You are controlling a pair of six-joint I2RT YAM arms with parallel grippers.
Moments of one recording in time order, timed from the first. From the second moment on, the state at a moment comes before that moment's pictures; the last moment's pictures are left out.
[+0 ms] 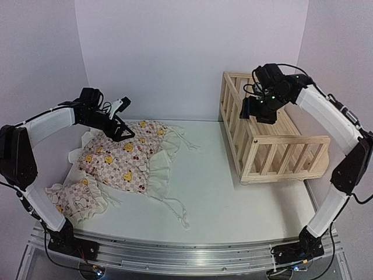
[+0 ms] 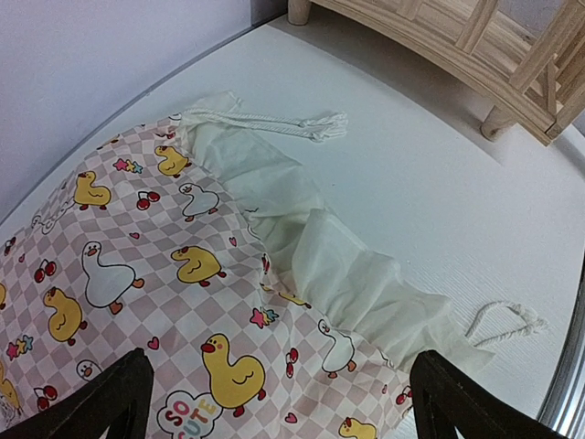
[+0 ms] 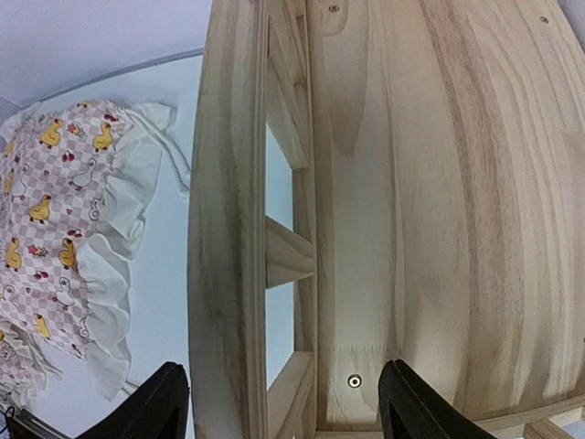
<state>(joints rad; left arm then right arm) -0.22 1.62 1.37 -0.55 0.59 0.45 0.48 1.72 1.90 -1.10 0.11 0.48</state>
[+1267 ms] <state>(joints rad) -0.15 1.89 1.43 -0.61 0.23 0.63 0.89 1.65 1.81 -1.22 0.08 0.37</state>
